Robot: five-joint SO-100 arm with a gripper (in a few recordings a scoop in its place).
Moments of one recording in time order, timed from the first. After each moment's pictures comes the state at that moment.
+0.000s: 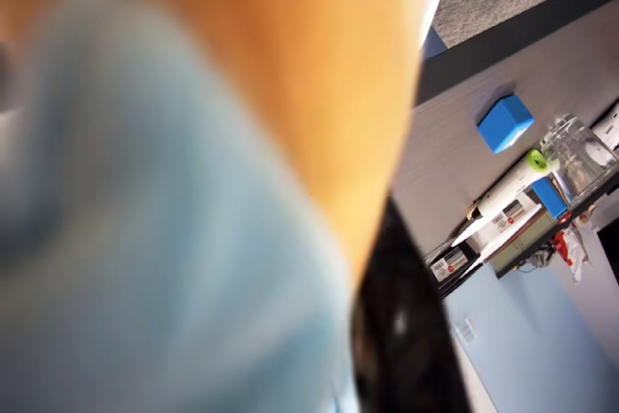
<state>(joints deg) 0.3 111.6 94.5 91.9 -6.2</state>
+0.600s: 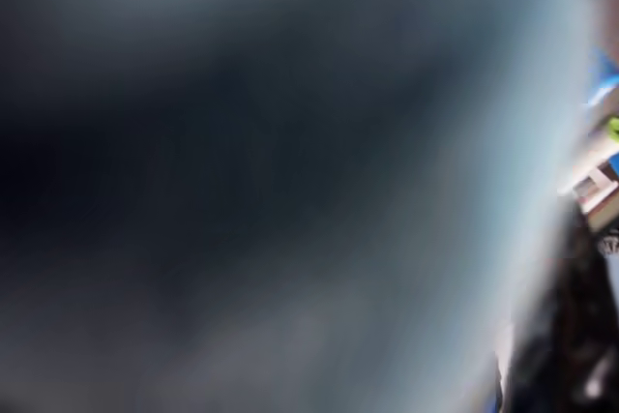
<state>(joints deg) 7.2 111.7 93.9 98.1 -6.2</state>
